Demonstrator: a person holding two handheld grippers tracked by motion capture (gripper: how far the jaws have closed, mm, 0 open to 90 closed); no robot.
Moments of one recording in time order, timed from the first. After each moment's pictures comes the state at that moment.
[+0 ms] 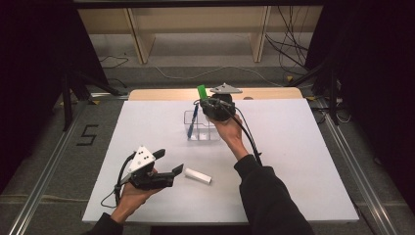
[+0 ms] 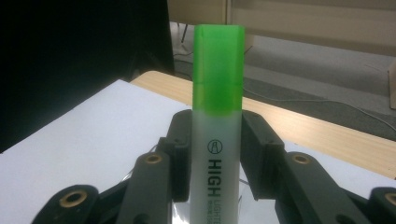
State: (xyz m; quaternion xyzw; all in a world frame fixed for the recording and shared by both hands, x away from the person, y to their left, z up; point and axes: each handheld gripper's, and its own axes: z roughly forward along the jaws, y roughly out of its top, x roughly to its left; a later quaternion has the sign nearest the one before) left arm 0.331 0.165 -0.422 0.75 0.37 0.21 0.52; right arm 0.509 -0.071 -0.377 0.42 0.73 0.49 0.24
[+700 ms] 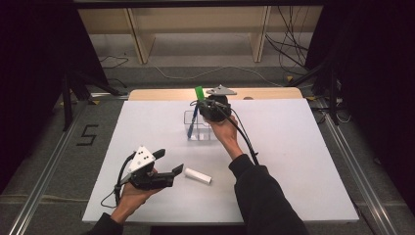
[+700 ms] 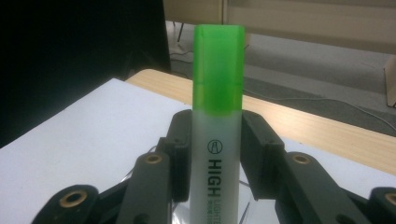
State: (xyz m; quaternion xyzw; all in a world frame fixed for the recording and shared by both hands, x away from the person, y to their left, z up) left arm 0.330 0.165 -0.421 0.75 0.36 0.21 0.52; right arm 0.516 -0.060 -0.389 0.42 0.73 0.48 0.25
